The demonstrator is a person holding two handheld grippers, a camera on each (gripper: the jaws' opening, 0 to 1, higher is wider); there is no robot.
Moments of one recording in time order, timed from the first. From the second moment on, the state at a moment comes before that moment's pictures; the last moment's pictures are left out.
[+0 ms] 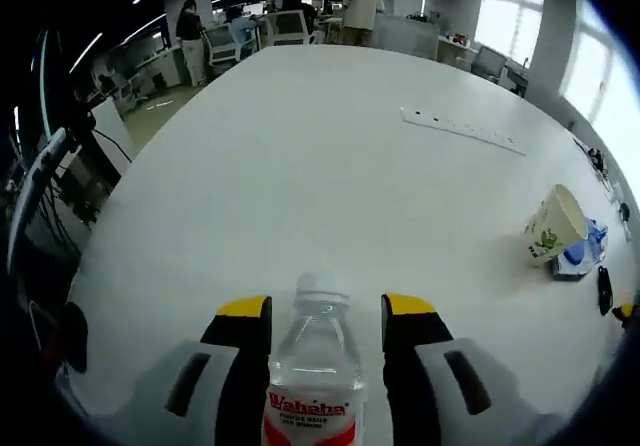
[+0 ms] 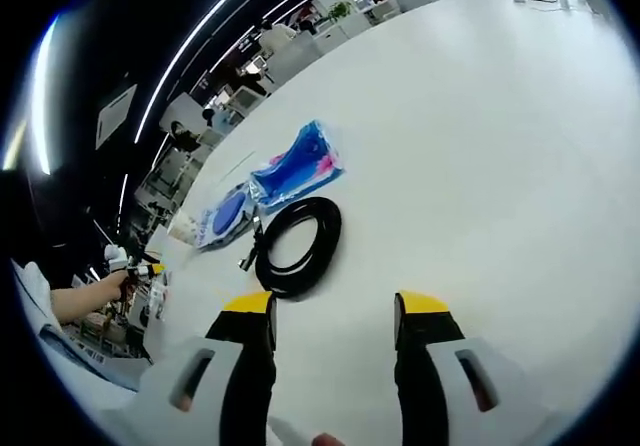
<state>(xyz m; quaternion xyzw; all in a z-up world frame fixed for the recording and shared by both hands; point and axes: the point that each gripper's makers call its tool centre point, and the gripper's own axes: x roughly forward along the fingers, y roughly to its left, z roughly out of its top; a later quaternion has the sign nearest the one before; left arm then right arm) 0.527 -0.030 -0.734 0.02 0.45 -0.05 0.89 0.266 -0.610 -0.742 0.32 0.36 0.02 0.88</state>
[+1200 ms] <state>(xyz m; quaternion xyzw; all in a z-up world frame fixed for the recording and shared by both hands) 0.525 -0.021 -0.715 0.03 0.42 -0.04 0.91 0.266 -0.612 -0.744 0.33 0.36 0.02 0.87</state>
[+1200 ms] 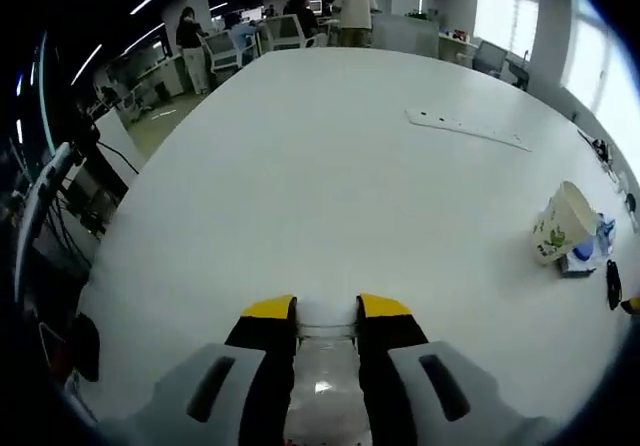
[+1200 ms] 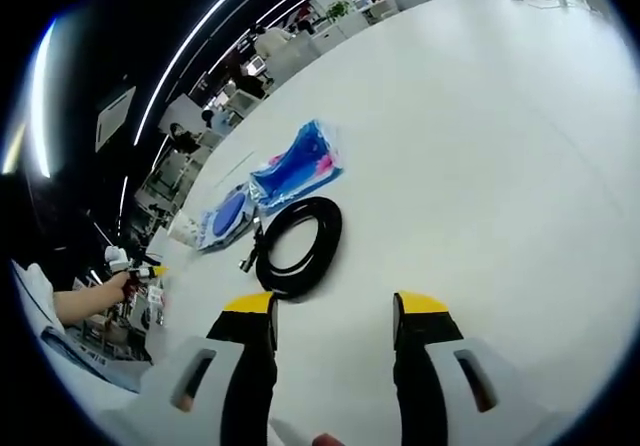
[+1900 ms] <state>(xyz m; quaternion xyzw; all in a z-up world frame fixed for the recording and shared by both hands) 0.479 0.006 -0.633 -0.02 0.26 0.00 0.96 0.278 -0.593 -0.731 0.32 0.33 0.06 0.88</state>
